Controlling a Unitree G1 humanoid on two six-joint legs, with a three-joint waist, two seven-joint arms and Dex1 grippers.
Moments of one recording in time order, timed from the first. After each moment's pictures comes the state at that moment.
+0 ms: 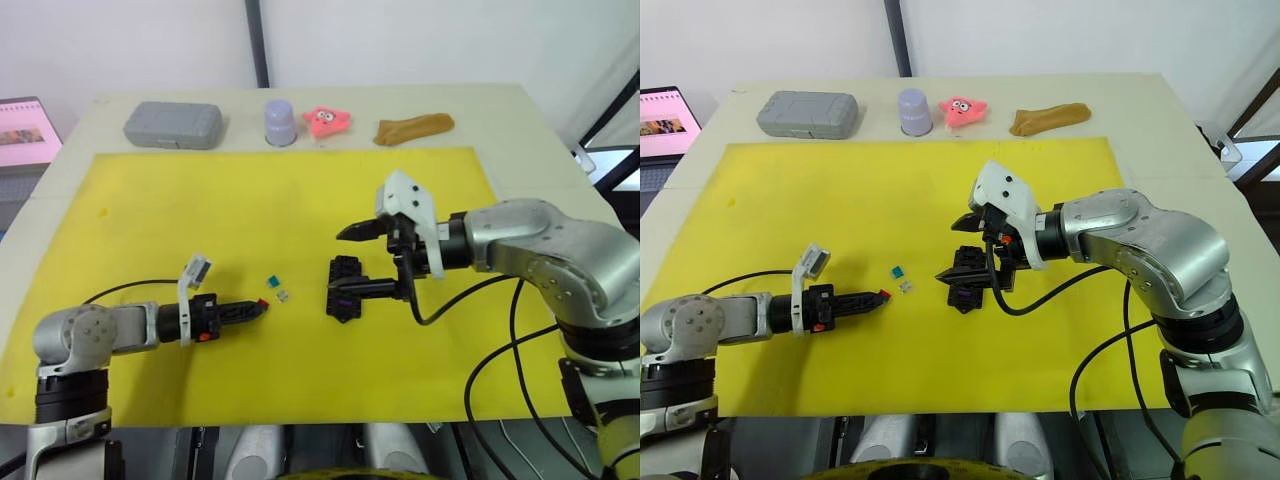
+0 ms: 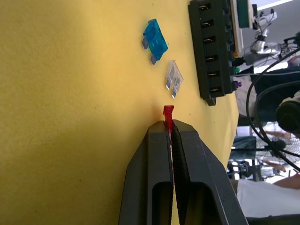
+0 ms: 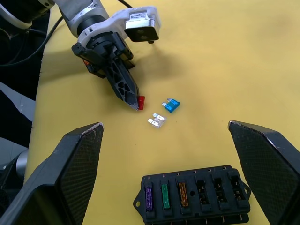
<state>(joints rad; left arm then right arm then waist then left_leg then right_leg) -0.27 0.56 0.31 -0.08 -0.89 1.54 -0.78 -0.74 -0.74 0.15 -0.52 0.74 1.15 0.84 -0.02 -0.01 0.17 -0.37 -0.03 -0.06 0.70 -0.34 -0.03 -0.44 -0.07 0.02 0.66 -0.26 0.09</state>
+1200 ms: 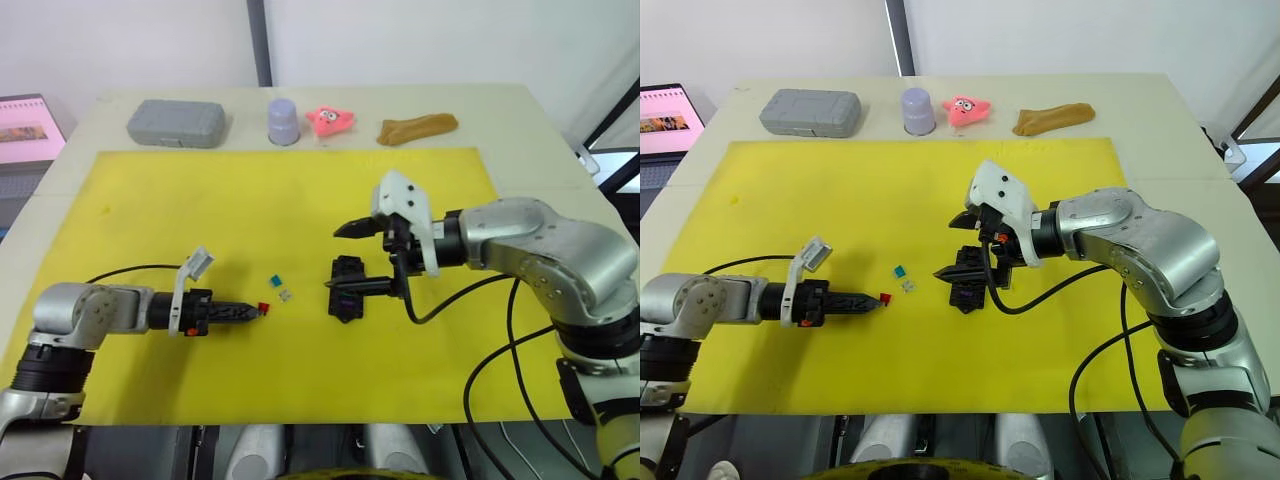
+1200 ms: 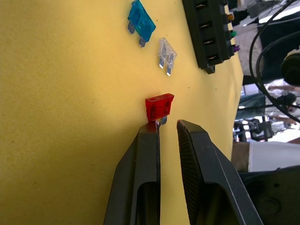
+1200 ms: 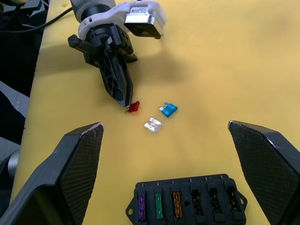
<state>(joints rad) -0.36 0.78 0.00 0.02 -0.84 1.29 -1.06 -0.74 -0.74 0.19 -0.51 0.70 1.10 0.85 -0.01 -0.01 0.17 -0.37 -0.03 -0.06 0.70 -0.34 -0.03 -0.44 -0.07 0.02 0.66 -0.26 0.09</state>
